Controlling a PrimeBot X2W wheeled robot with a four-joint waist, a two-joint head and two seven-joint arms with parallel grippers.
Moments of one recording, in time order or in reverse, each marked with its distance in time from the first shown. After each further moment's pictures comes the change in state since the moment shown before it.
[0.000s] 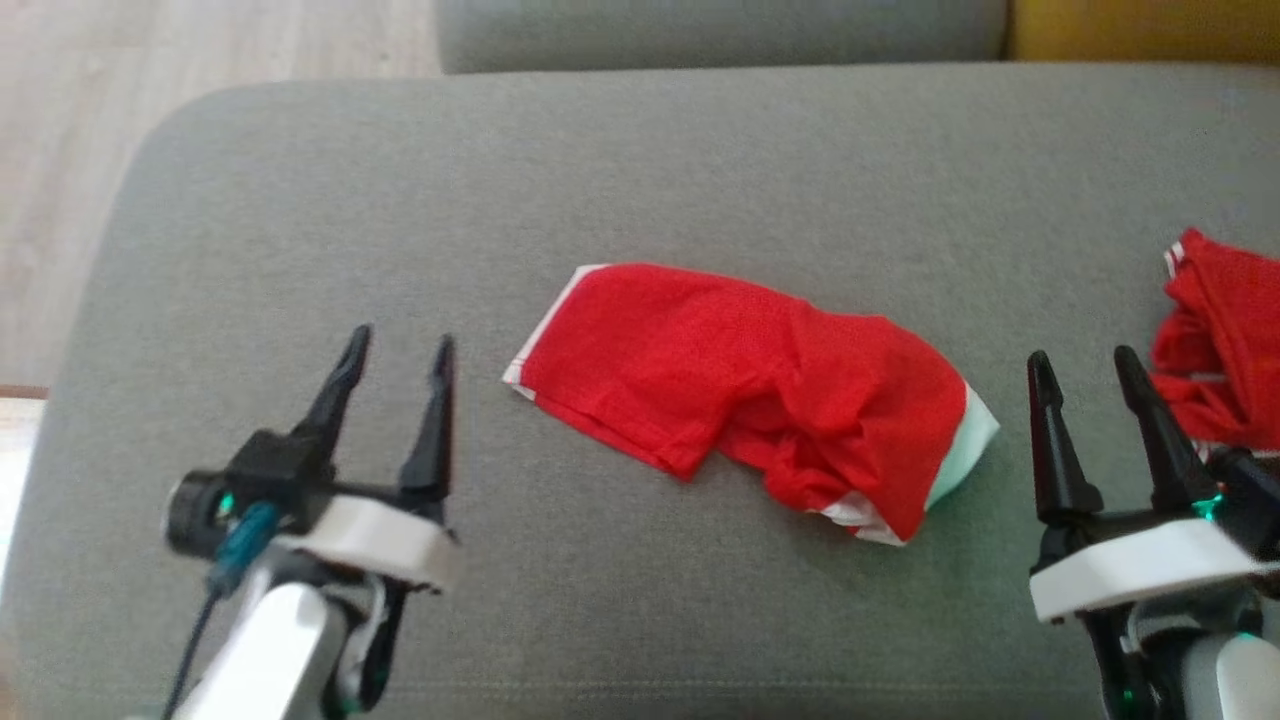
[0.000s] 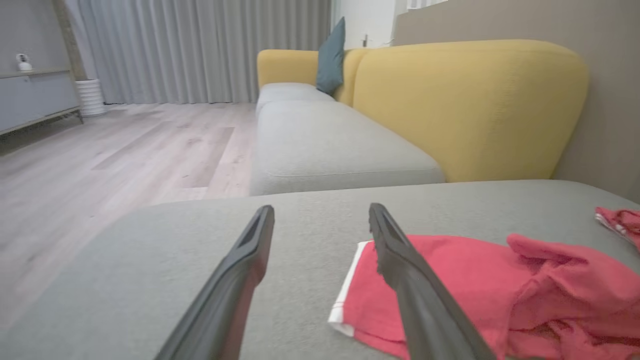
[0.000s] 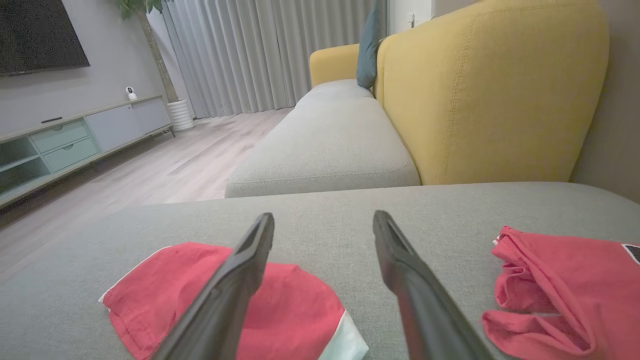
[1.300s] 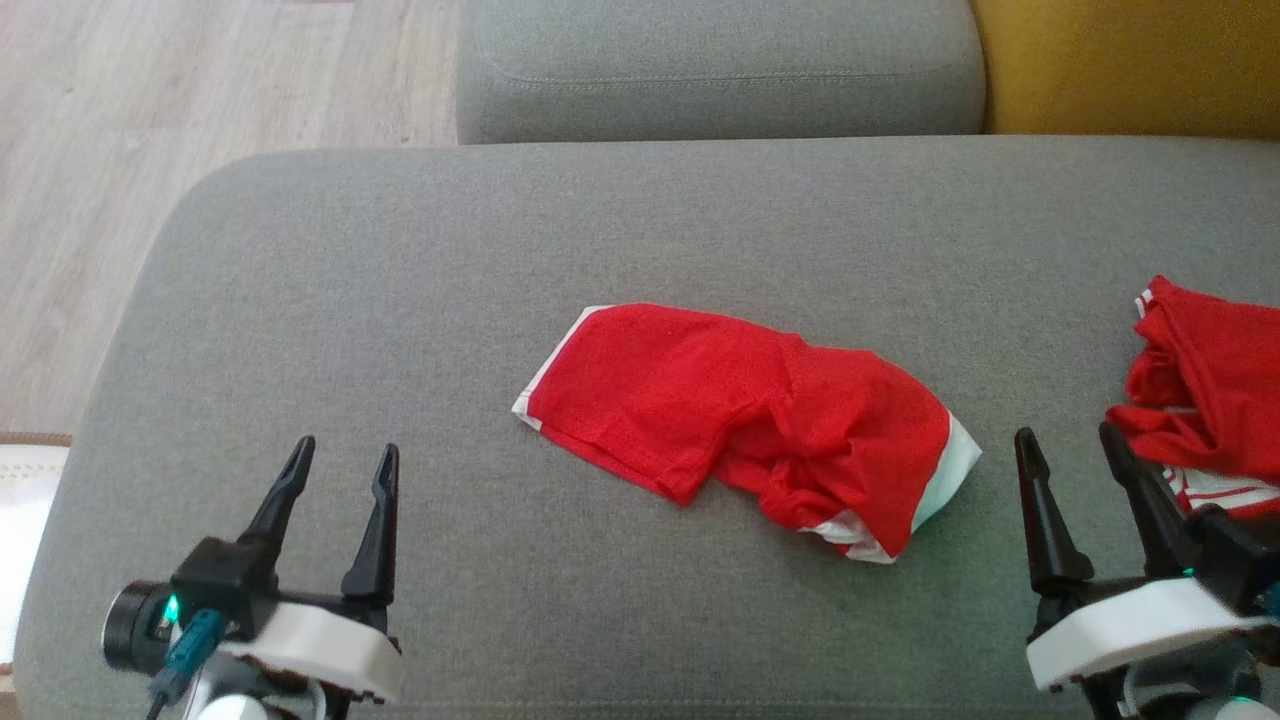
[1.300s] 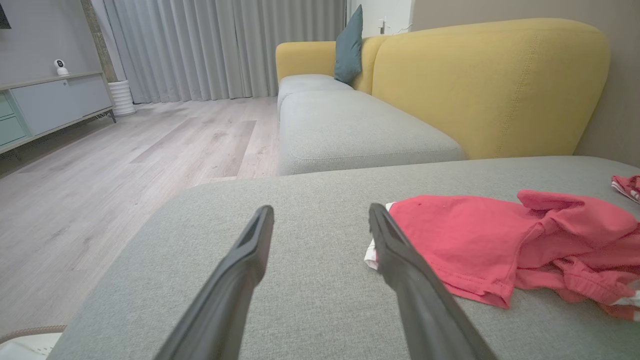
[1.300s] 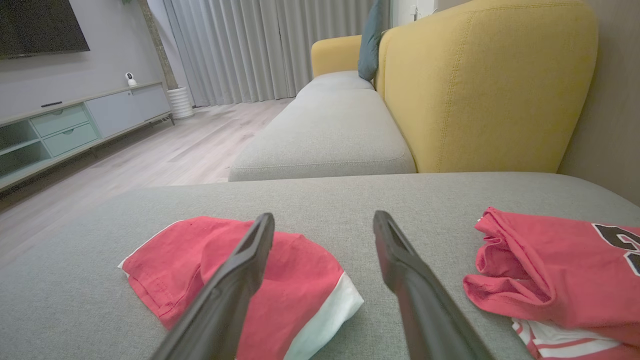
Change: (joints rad) left arm 0.214 0.096 0.058 -0.102 0.003 0.013 0.020; right arm 0.115 0.000 0.007 -0.026 -0.017 0.000 0.038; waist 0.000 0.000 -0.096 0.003
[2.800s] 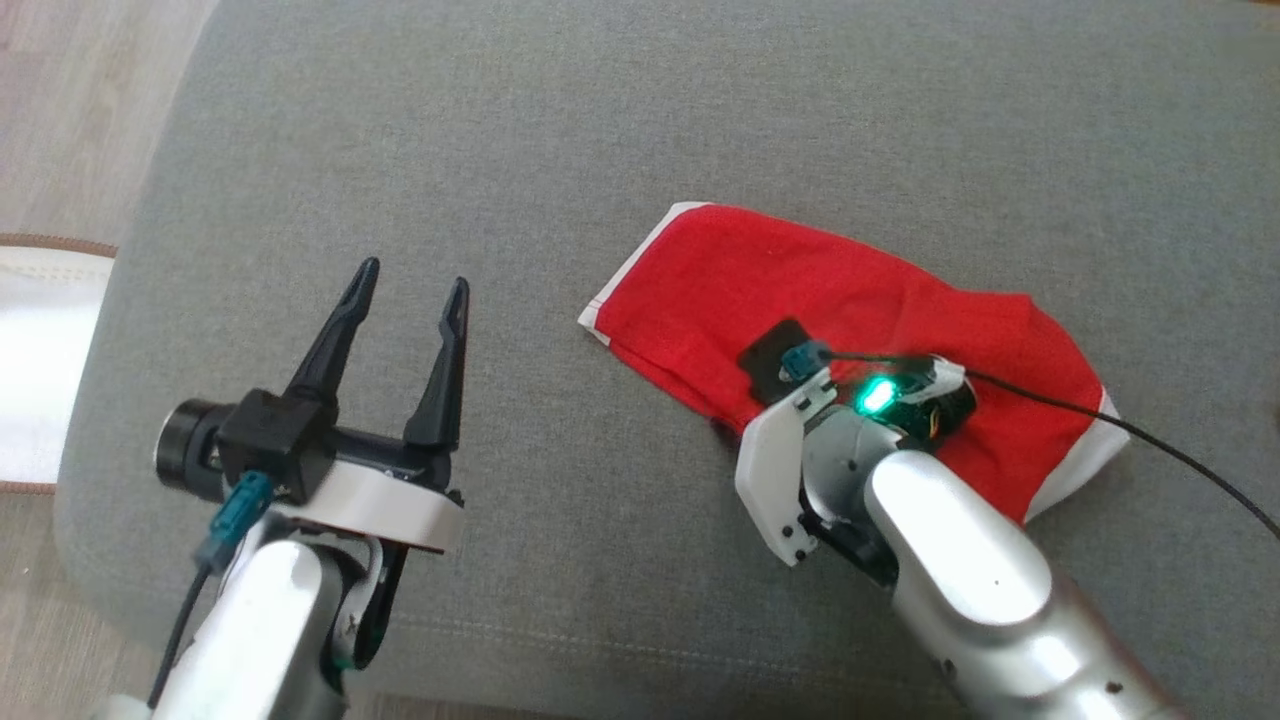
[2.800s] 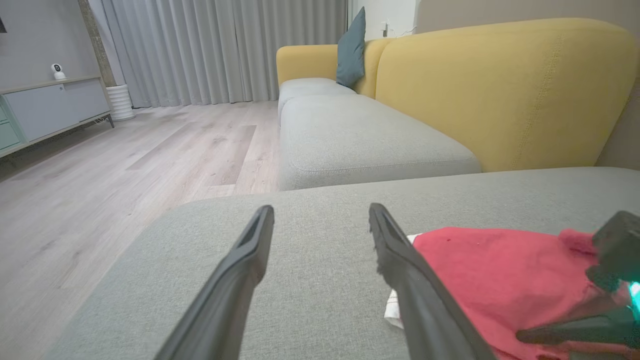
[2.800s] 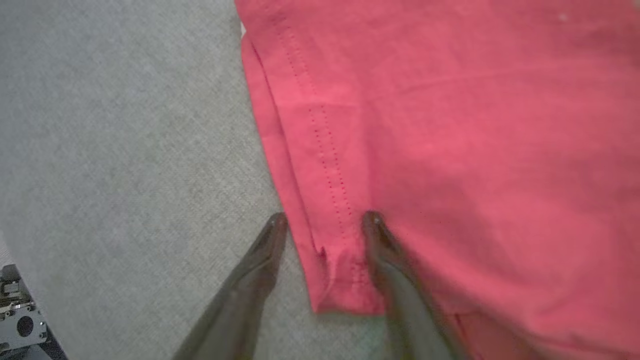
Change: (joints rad) left arm -0.270 -0.097 -0.030 0.042 0.074 -0.077 -0.020; right arm -0.683 -0.025 0.623 0.715 -0.042 0.000 0.432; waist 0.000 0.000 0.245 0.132
